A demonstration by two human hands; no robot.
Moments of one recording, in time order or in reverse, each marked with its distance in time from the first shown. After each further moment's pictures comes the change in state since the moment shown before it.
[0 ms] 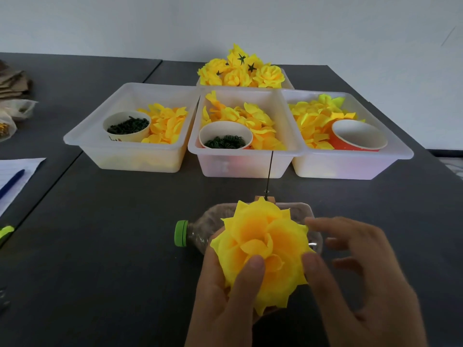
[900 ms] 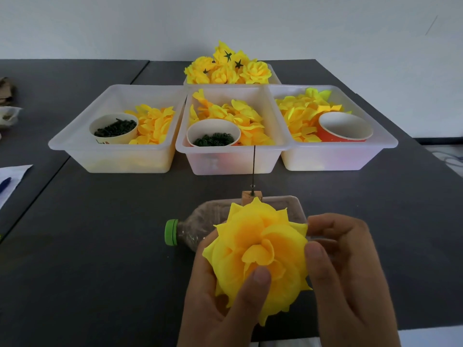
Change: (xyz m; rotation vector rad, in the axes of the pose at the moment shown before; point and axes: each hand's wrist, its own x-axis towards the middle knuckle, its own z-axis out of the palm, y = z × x) left_hand -0.012 0.001 0.005 0.039 -0.027 0.079; right_hand -0.011 0.007 0.005 0.406 0.036 0.330
